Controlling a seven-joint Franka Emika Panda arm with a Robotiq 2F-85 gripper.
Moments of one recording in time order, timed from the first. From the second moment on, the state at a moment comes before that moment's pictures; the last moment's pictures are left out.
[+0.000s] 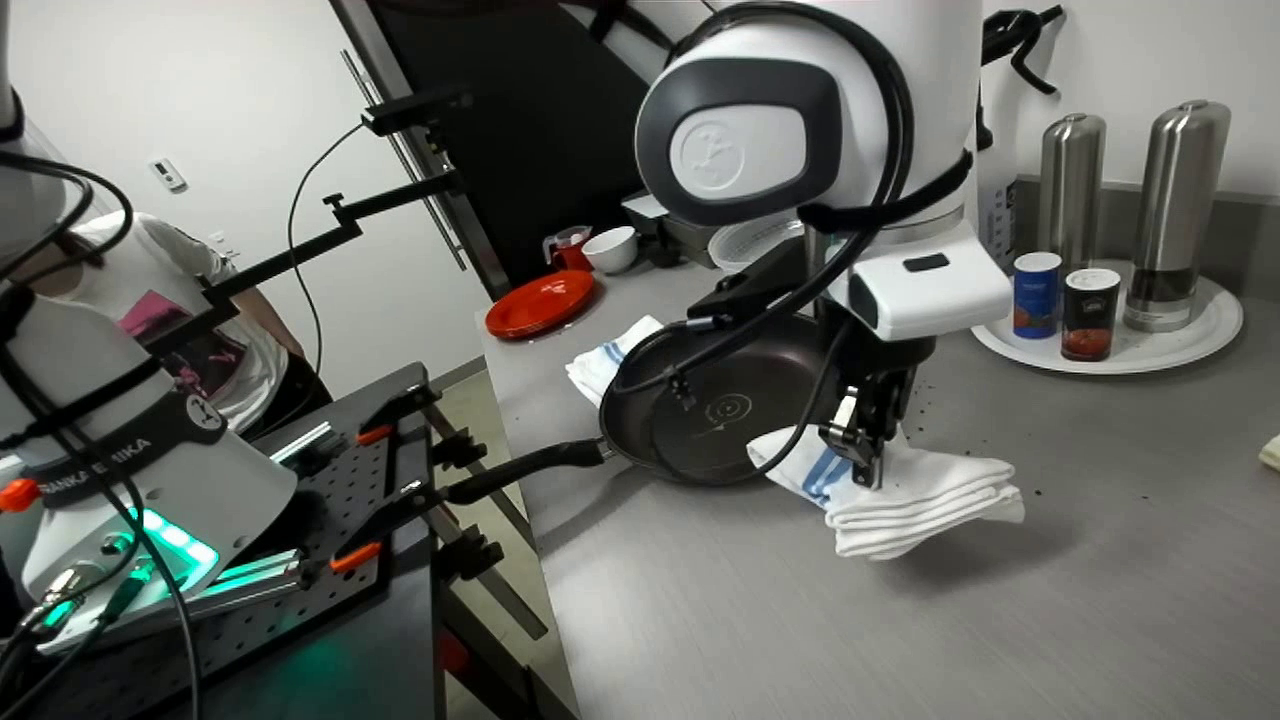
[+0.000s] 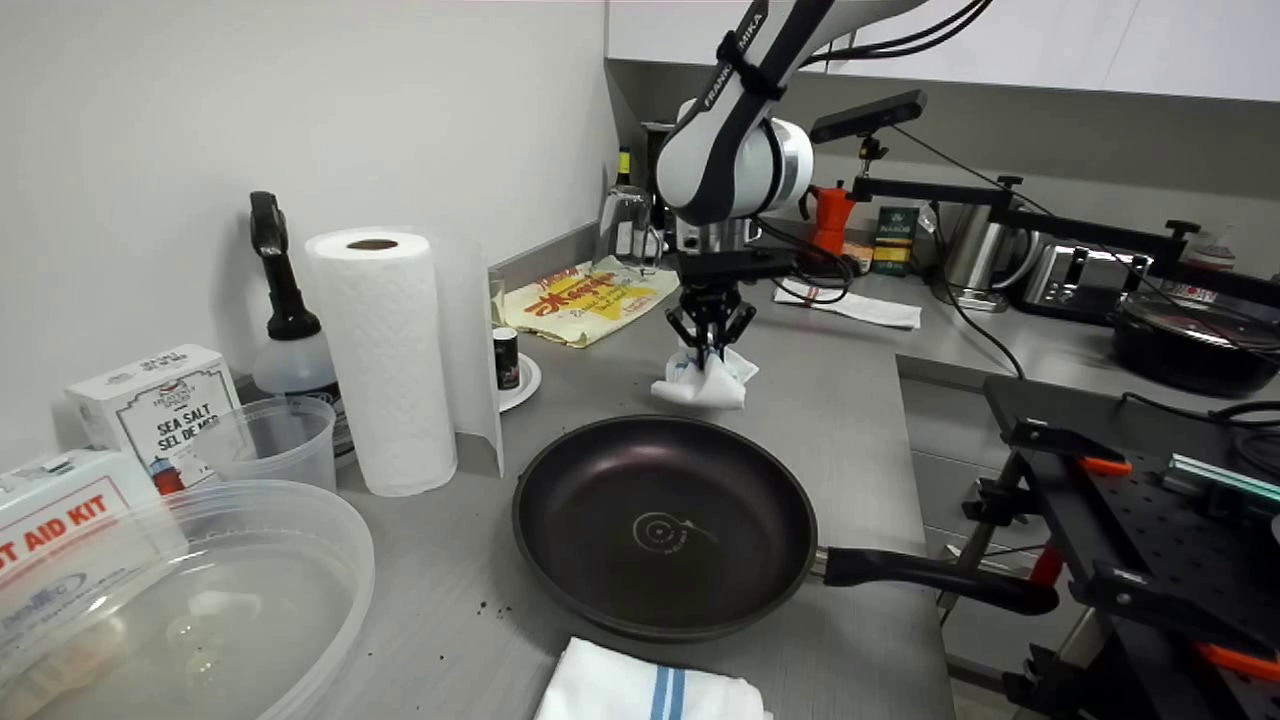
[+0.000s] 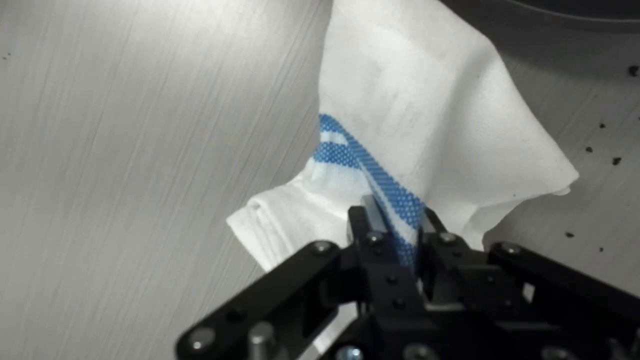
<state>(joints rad) -0.19 0.86 -0.29 -1.77 0.28 2.47 0.50</state>
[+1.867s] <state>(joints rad) -0.15 0.90 -0.29 -1.77 0.27 2.41 0.57</state>
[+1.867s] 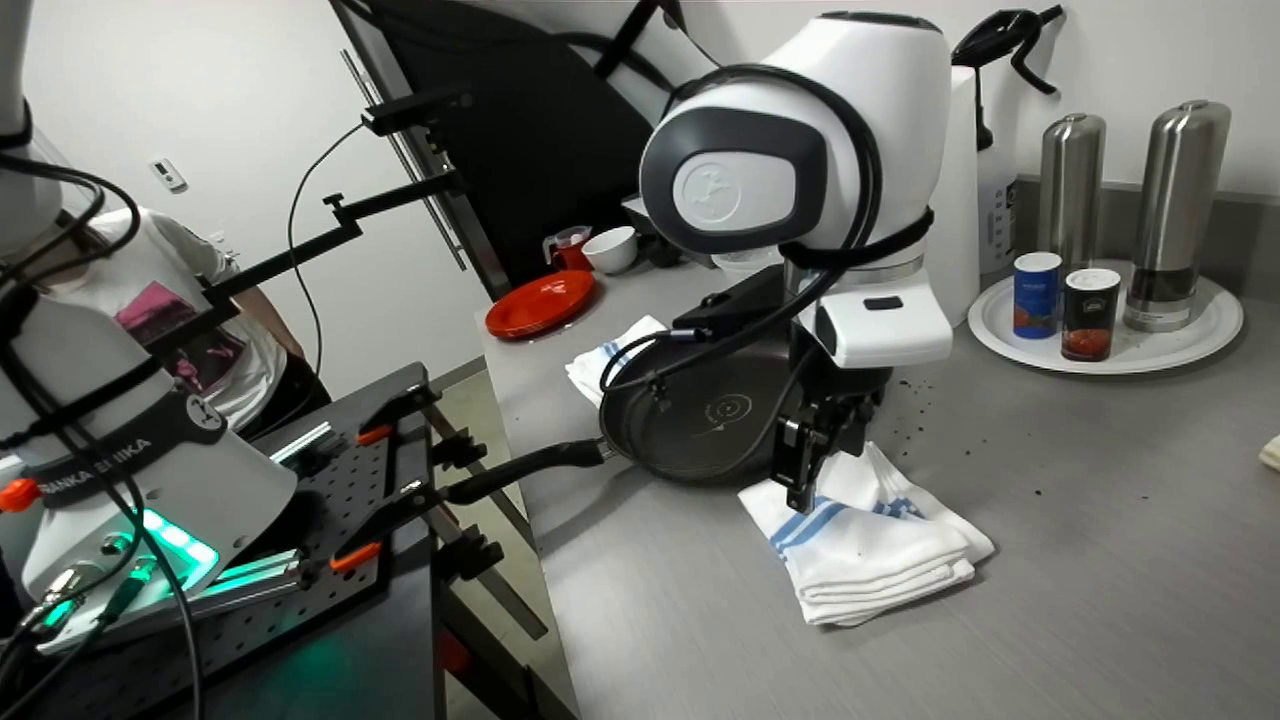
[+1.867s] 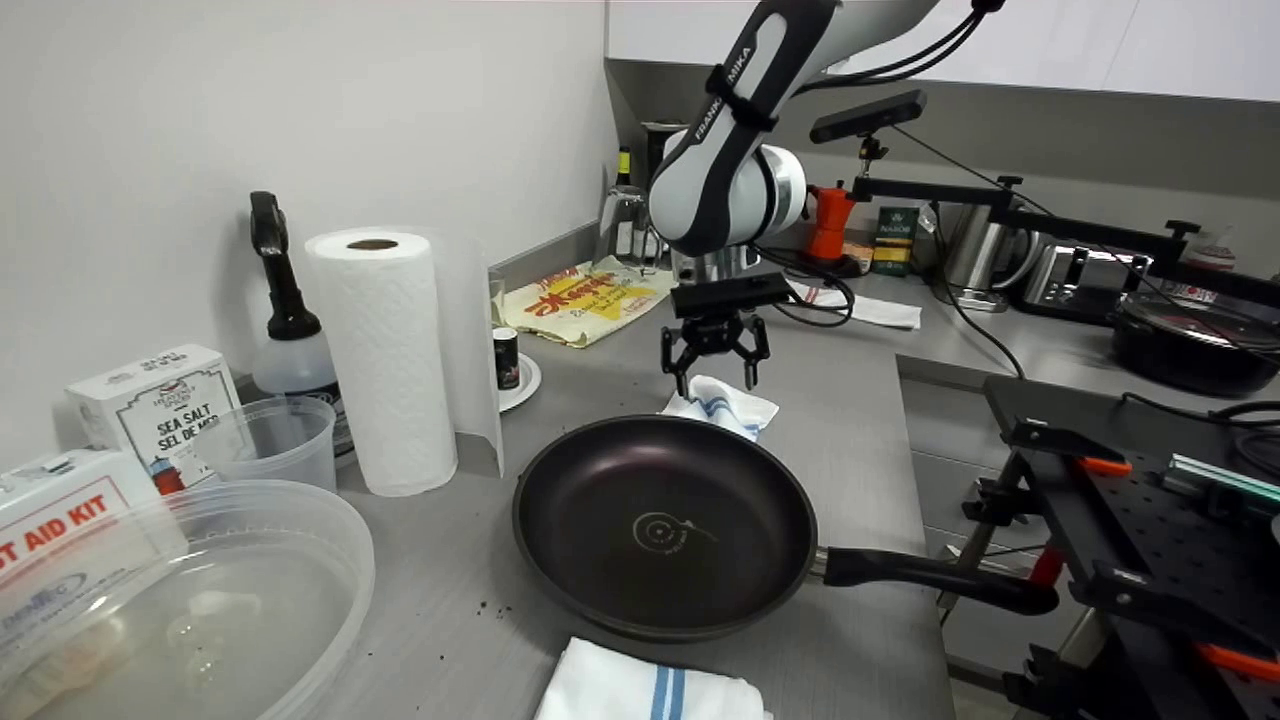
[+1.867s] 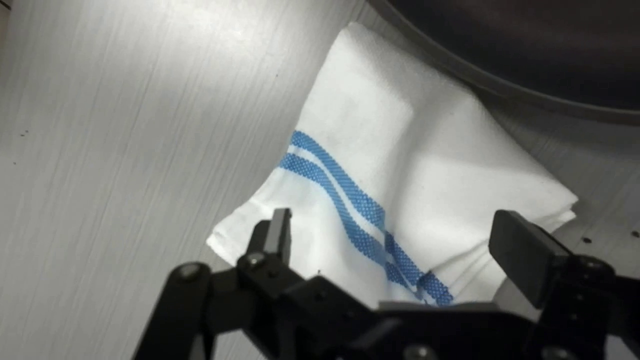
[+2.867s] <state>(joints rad) -0.10 0.46 -0.15 -2.01 0.20 2.32 0.25</state>
